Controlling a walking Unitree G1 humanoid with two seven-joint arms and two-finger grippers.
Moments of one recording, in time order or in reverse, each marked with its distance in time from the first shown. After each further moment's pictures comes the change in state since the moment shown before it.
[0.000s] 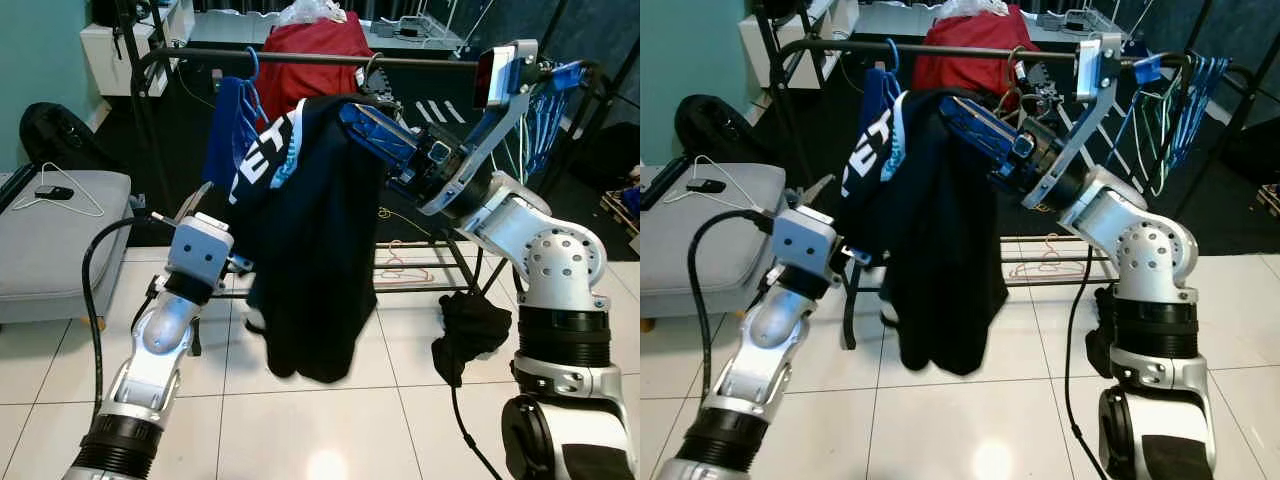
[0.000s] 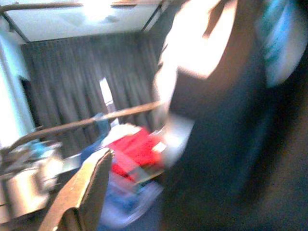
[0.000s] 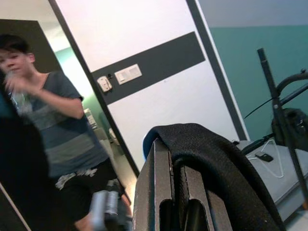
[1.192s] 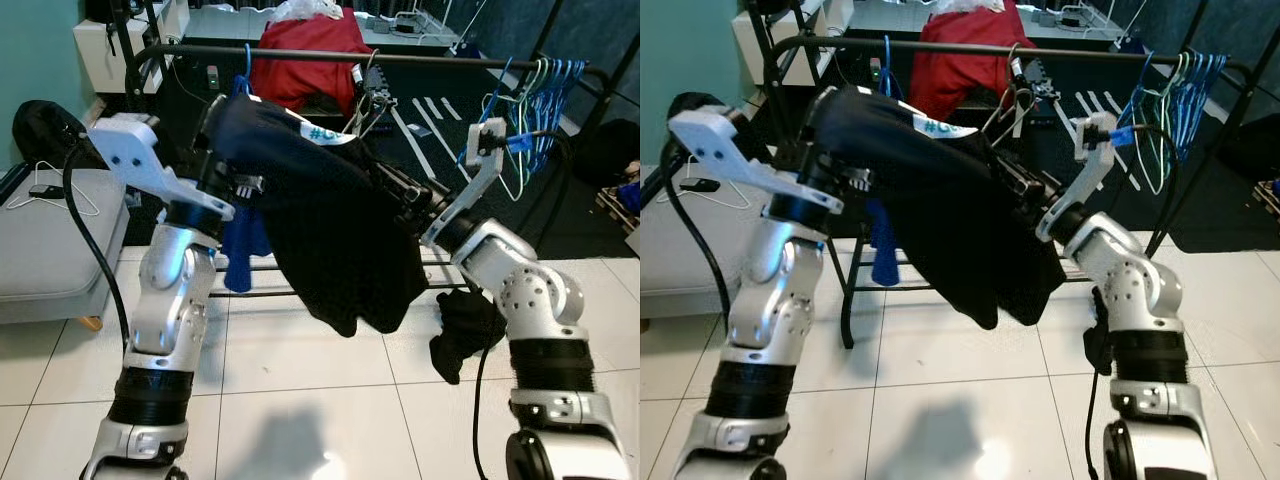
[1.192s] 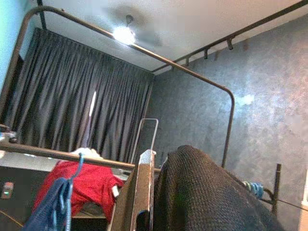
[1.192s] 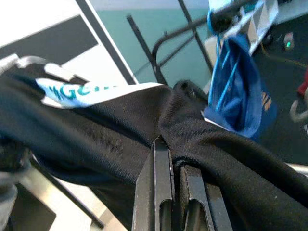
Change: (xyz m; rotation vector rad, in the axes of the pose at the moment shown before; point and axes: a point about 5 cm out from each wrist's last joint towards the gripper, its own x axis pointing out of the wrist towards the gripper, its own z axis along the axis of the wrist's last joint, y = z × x) left arm 0.048 0.040 0.042 -0.426 -0.158 0.196; right arm -0.041 -0.050 -0.056 -0.063 0.085 -0.488
